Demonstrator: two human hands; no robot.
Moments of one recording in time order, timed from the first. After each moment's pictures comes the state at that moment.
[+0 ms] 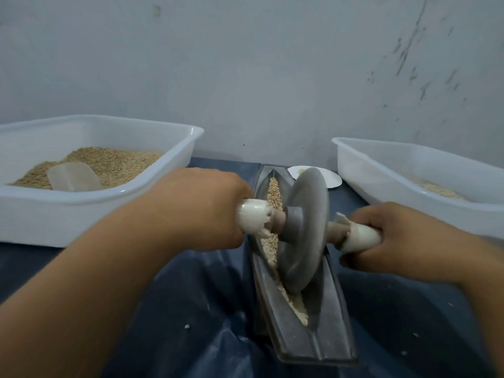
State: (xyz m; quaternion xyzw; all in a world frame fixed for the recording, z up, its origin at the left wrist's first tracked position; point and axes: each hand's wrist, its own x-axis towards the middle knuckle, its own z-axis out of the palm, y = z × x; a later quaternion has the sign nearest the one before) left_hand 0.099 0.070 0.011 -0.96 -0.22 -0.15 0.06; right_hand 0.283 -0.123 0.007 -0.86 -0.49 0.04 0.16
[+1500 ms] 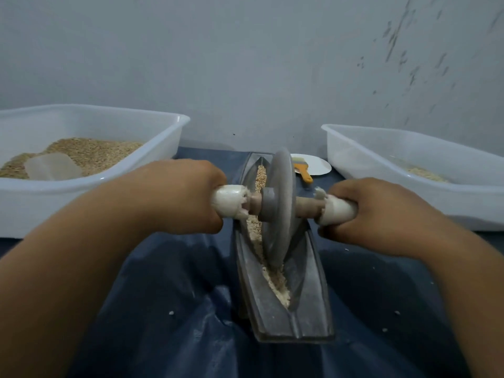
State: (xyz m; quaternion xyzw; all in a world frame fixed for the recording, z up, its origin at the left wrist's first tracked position) left_hand 0.099 0.078 0.011 -0.97 -0.24 -0.10 -0.01; right_hand 0.280 -0.116 0.005 -0.86 -0.48 -0.05 0.16
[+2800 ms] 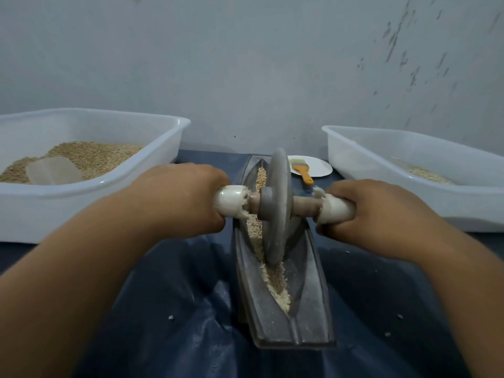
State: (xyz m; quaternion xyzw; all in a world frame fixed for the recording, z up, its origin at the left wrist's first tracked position) left_hand 0.105 0.075 0.006 -0.96 -0.24 -0.13 0.02; right_hand 0.277 -0.114 0.005 -0.86 -0.48 -0.07 0.16
